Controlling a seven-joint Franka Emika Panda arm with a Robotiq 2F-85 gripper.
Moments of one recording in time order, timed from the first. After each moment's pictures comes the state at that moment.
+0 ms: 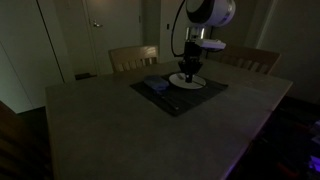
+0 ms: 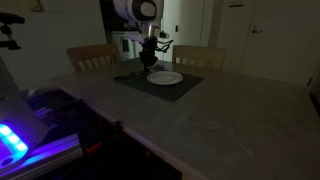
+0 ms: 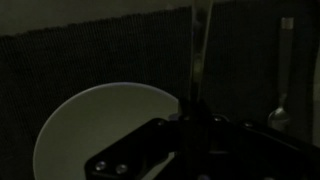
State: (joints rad) arm -0.02 0.39 0.07 -2.19 0.17 2.47 0.04
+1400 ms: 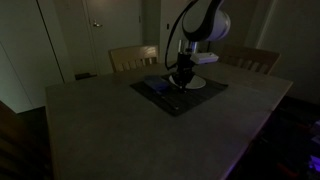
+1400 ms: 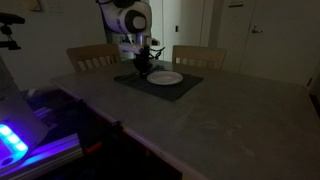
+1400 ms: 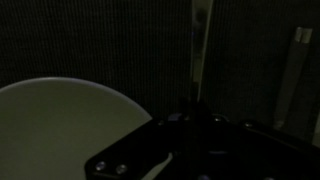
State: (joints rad) arm 0.07 0.47 0.07 -2.22 0.09 2.67 0.04
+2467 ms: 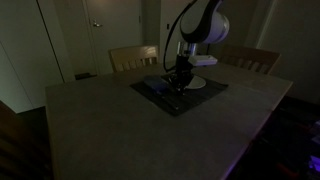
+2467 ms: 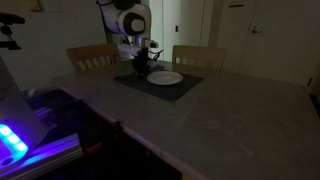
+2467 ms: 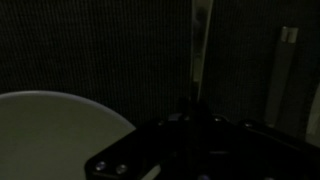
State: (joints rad) arm 0.07 0.49 0.10 -2.21 0.15 2.68 0.04
